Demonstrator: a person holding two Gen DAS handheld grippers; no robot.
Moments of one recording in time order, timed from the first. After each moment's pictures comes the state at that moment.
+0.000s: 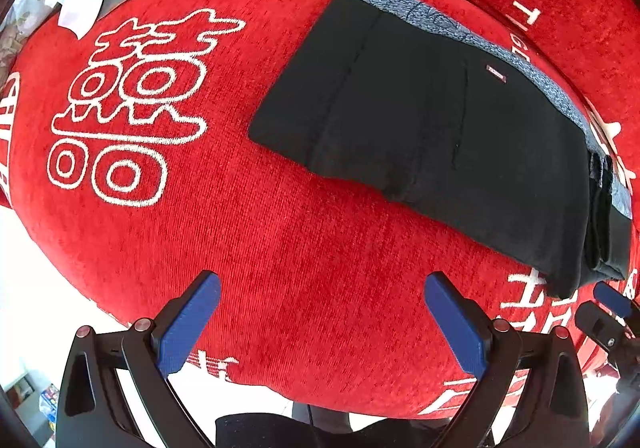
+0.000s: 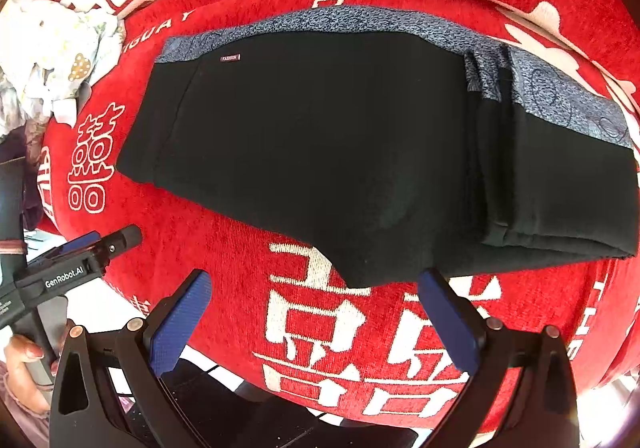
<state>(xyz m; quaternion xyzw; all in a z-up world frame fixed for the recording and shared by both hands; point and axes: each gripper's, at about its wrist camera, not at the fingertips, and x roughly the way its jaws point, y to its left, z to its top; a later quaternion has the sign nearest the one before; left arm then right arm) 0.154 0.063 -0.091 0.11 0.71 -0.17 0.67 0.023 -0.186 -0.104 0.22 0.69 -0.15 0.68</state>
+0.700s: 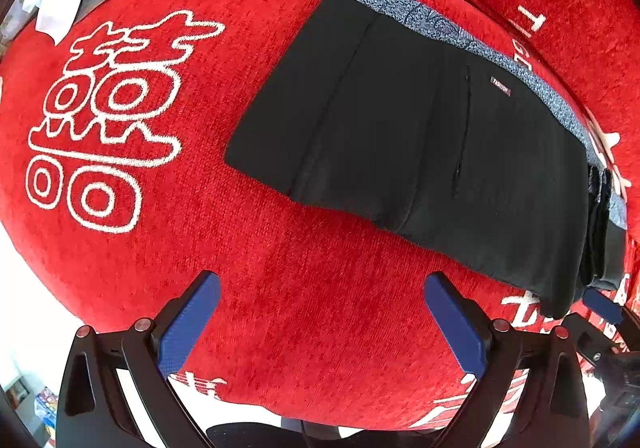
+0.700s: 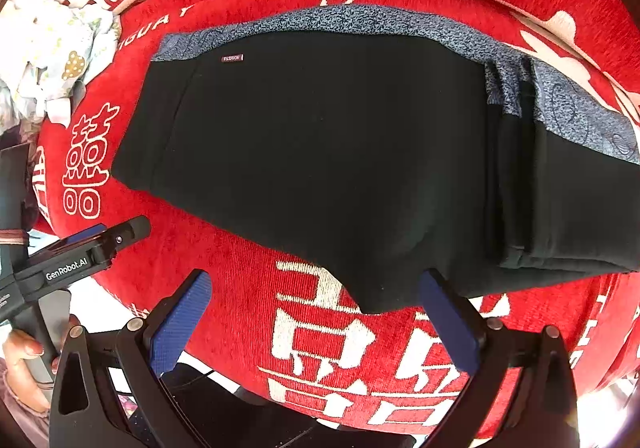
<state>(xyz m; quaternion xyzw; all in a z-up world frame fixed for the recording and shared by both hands) 0.183 0.033 -0.115 0.10 0.72 -0.18 0.66 0.039 -0.185 -0.115 0.21 0.70 -0.15 0.67</state>
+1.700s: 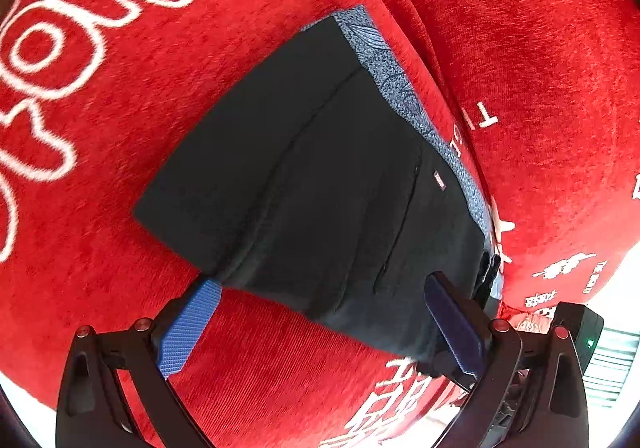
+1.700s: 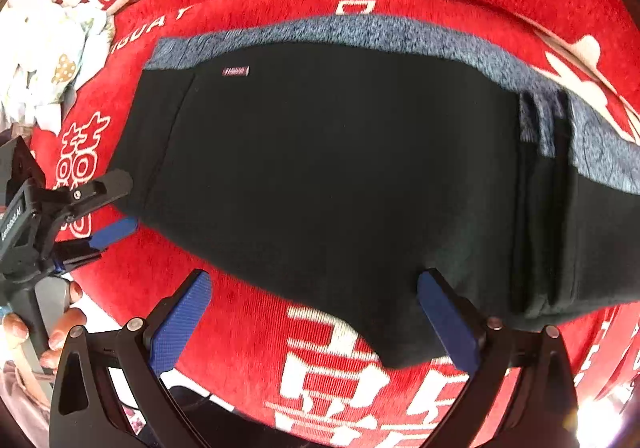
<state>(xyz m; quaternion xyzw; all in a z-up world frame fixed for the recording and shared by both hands) 0.232 0.038 -0.156 -0.18 0.73 -0.27 0.61 0.074 -0.193 -0.145 0.19 0.69 -0.15 0.68</state>
